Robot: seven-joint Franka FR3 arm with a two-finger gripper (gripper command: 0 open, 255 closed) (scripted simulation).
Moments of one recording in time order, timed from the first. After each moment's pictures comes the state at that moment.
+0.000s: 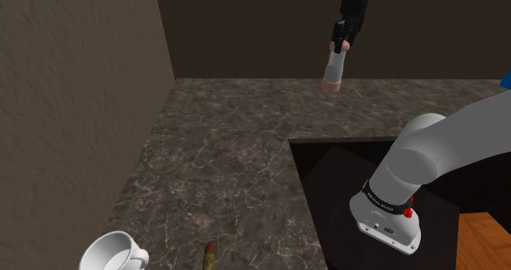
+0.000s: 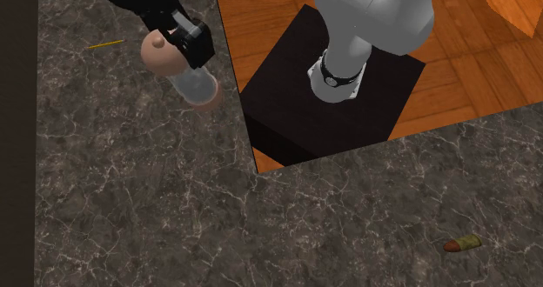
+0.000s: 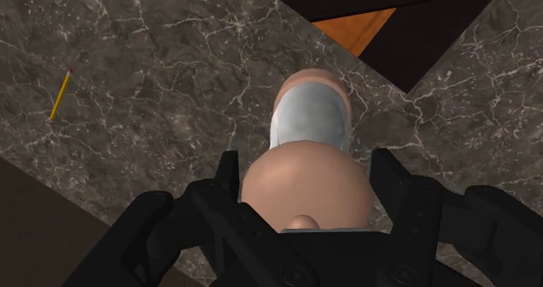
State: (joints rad) arm -0.08 -0.59 -0.26 -2.15 -0.29 1.59 -0.14
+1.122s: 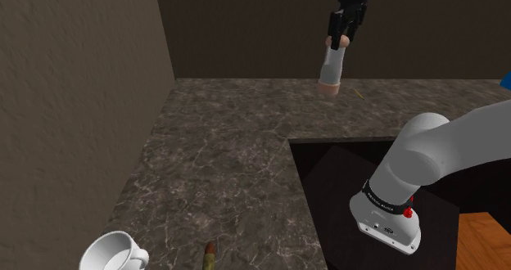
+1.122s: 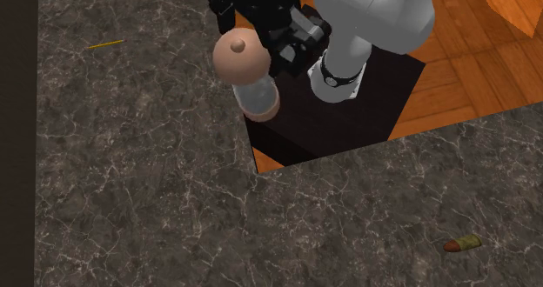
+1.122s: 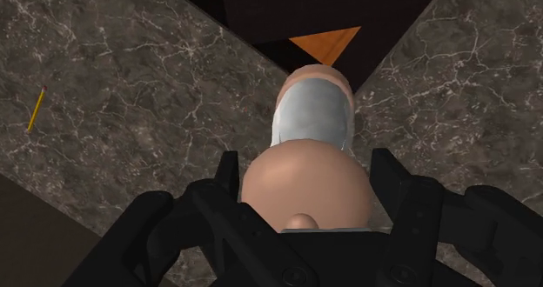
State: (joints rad) arm -0.04 -0.70 -0.06 -2.12 -0.19 1.41 0.04
